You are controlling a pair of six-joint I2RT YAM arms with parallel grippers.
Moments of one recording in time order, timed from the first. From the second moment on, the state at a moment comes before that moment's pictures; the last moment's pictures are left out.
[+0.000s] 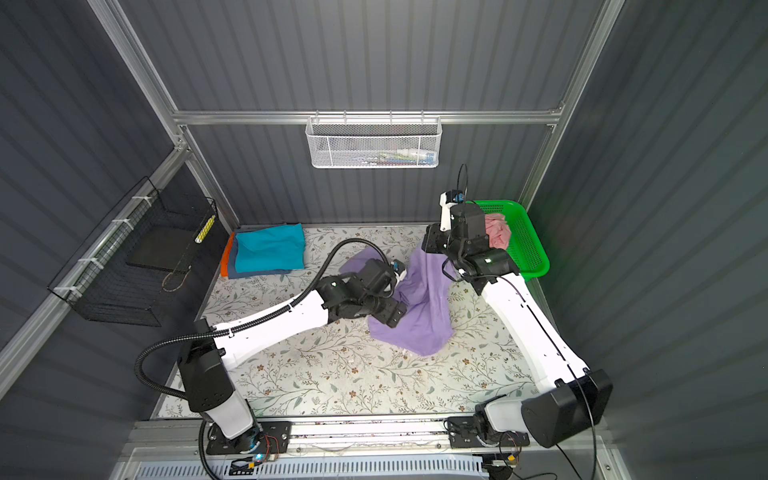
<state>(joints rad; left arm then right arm) -1.01 1.73 1.50 -0.67 -0.09 -0.22 0.34 1.37 1.46 -0.51 -0.04 0.34</state>
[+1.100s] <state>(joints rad) -1.19 2.38 1.94 -0.68 -0.42 -0.25 0.34 1.50 1.54 -0.43 -0.26 0.52</state>
